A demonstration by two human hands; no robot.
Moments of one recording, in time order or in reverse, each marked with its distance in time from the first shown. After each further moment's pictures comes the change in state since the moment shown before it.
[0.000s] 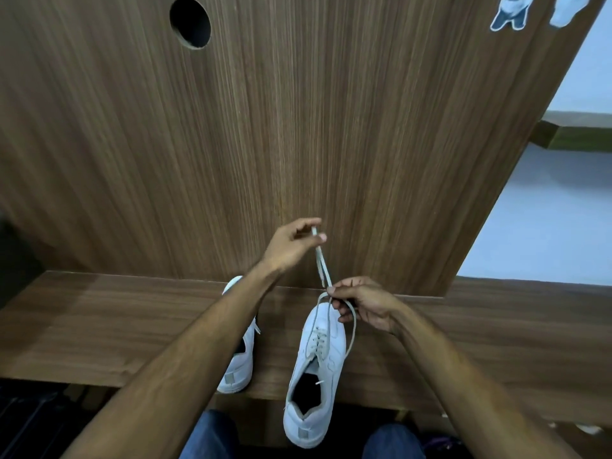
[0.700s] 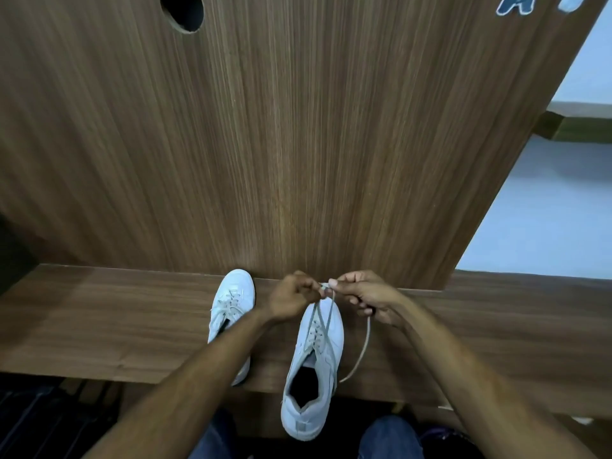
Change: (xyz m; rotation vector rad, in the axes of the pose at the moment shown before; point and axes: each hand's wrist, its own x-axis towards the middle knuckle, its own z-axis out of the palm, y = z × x) left_hand -0.033 -0.079 0.022 0.212 -0.272 -0.023; right_hand 0.002 0.005 -0.009 -0.136 0.053 0.016
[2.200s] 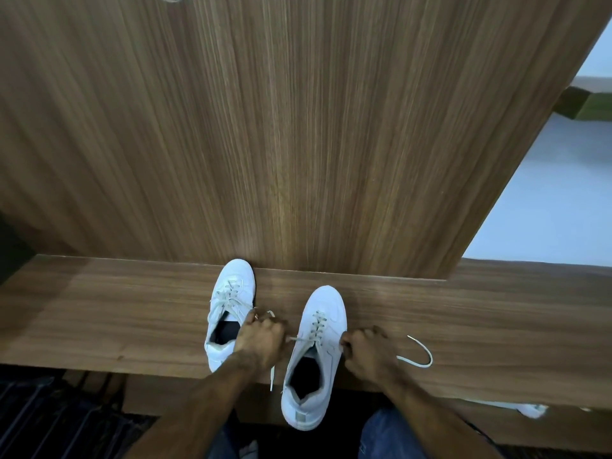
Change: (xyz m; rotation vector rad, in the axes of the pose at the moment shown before) left_hand -0.047 -0.085 0.030 1.140 -0.075 -0.197; right_hand -0.003 0.121 0.033 -1.240 0.323 -0.073
